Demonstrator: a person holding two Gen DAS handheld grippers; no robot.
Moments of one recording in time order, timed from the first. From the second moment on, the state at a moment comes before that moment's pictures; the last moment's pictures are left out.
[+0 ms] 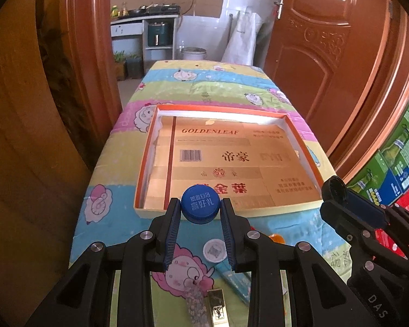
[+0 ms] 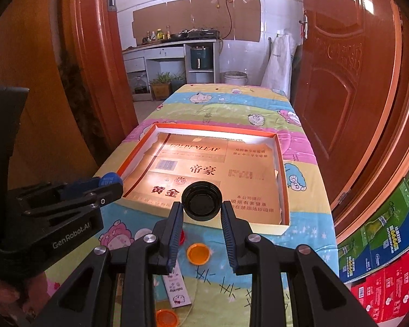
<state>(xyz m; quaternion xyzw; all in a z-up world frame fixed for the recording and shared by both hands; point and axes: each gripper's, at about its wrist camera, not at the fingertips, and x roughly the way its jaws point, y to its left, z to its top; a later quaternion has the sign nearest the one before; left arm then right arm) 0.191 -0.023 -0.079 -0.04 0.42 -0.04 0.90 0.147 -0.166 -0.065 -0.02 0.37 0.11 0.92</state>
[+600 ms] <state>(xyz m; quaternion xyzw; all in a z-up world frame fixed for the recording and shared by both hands) 0.229 -0.014 -0.096 -0.06 0.46 -0.02 0.89 0.184 -0.179 -0.083 -0.01 0.40 0.10 0.91</state>
